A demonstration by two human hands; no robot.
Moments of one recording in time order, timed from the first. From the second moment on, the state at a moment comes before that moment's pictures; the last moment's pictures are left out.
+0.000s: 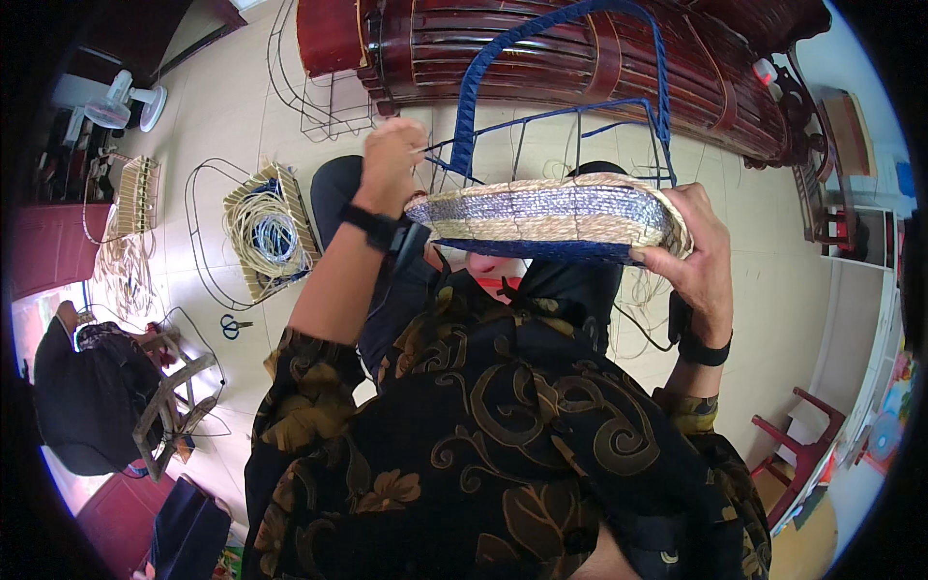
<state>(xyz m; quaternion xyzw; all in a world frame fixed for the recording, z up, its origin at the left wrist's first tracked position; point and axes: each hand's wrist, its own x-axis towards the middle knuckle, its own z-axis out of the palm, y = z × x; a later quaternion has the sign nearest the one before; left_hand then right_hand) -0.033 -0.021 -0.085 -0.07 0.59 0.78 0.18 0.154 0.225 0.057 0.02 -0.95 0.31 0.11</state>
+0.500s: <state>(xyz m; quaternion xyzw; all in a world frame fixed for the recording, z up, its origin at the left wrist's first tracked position) 0.053 -0.176 -0.016 0.19 0.51 0.83 0.15 0.142 0.222 0.052 0.00 -0.93 0.36 0.12</state>
